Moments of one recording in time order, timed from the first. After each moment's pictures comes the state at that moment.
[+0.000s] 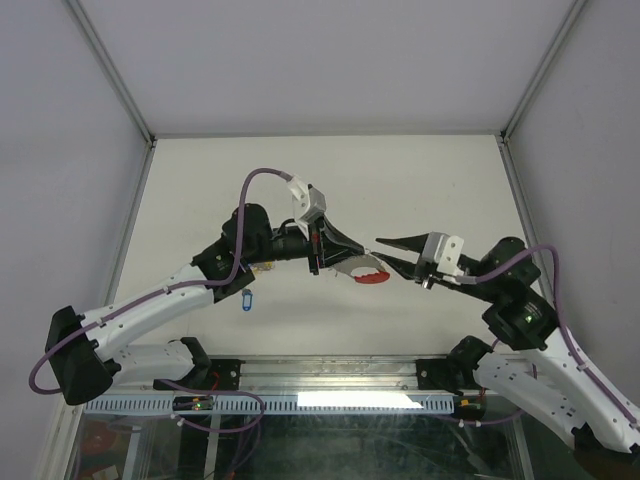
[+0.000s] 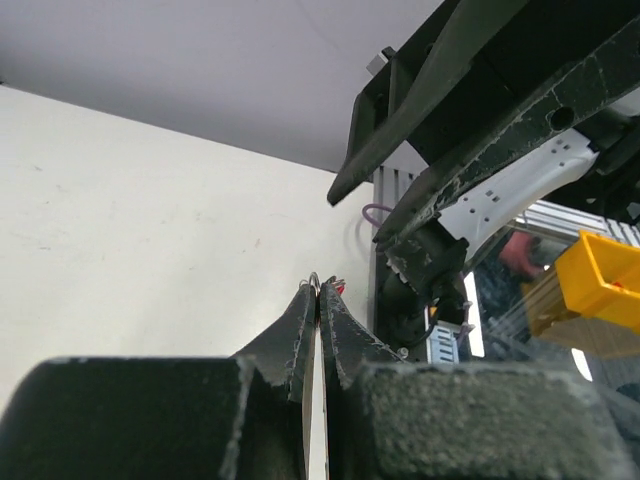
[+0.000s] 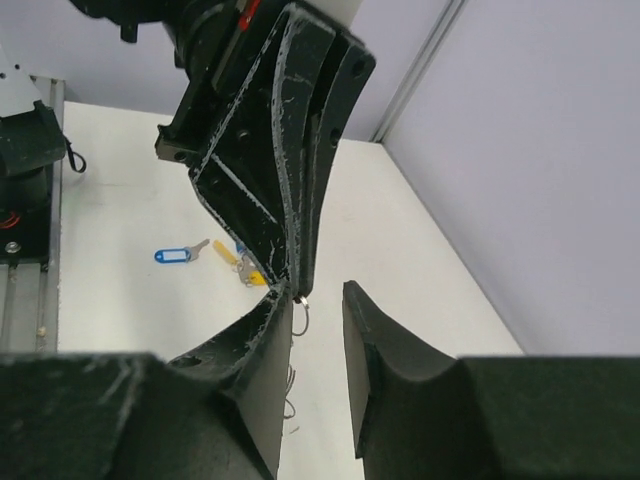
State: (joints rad) left arm -0.91 1.14 0.91 0.32 0.53 -0.28; right arm 0.73 0.54 0.79 -0.13 -0.49 -0.37
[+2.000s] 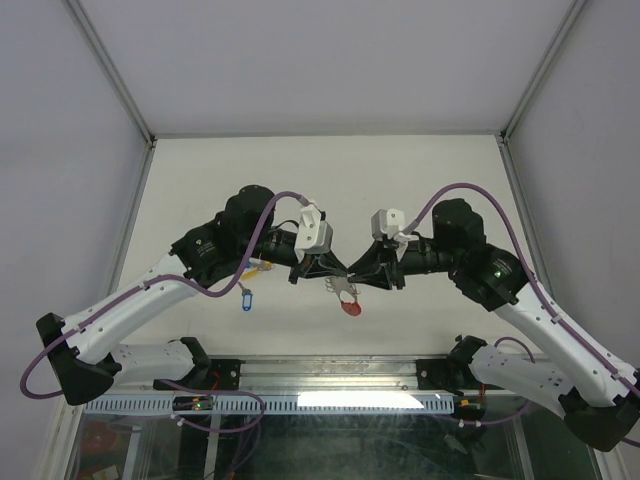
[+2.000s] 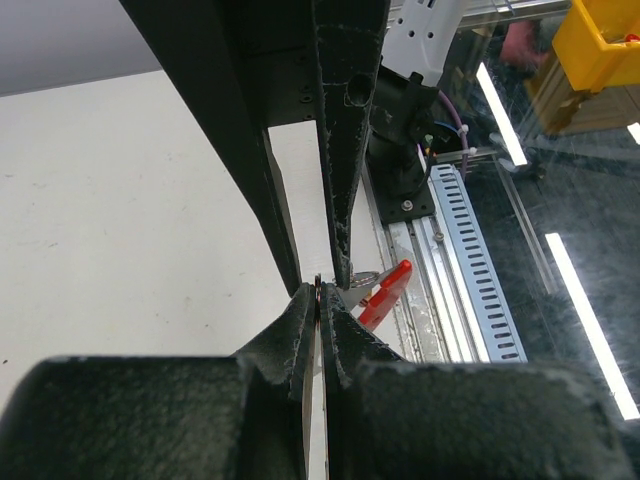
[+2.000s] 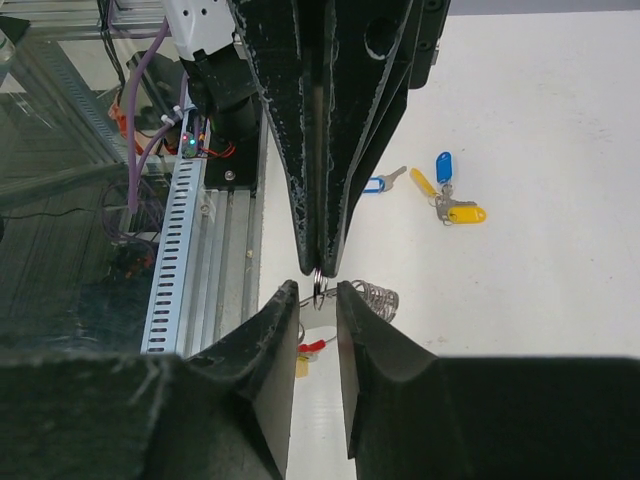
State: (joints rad) left arm -0.90 1.15 1.19 -0.37 0.77 0.32; right arm 0.74 0.88 1.01 -0.49 -0.80 -0.26
